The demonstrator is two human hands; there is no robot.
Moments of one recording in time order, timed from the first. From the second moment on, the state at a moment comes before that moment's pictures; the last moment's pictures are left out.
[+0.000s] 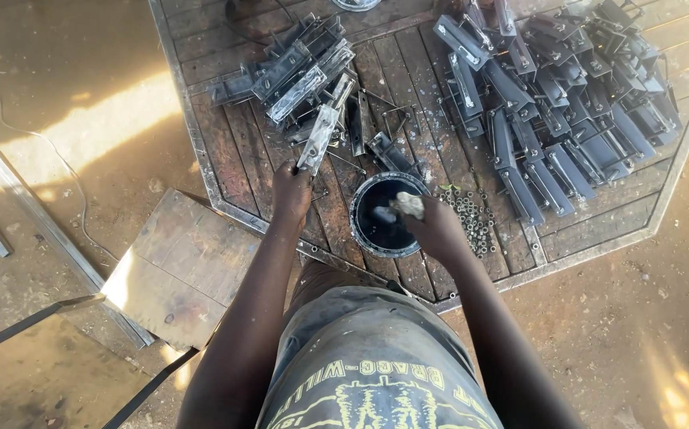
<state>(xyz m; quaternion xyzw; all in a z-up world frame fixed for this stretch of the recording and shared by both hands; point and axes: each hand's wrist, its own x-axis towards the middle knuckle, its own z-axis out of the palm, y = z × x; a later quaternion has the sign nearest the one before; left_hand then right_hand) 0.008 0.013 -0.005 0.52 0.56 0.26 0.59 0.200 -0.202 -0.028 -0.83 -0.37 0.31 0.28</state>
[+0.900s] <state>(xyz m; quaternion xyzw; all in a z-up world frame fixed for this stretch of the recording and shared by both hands) 0.016 0.026 -0.021 0.52 0.57 0.26 0.58 0.175 -0.151 -0.014 -0.85 -0.39 0.27 0.25</state>
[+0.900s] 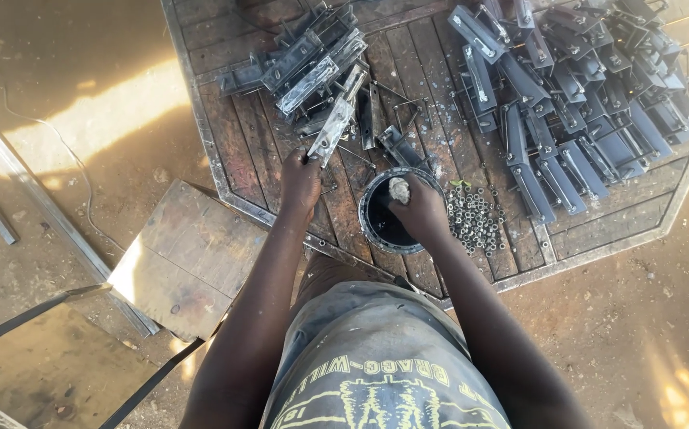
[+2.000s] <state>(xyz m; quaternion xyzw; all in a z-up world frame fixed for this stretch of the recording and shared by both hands) 0.027 0.006 0.007 0.59 0.47 0.20 0.63 0.203 -0.215 0.026 -0.66 -0.04 0.38 0.64</state>
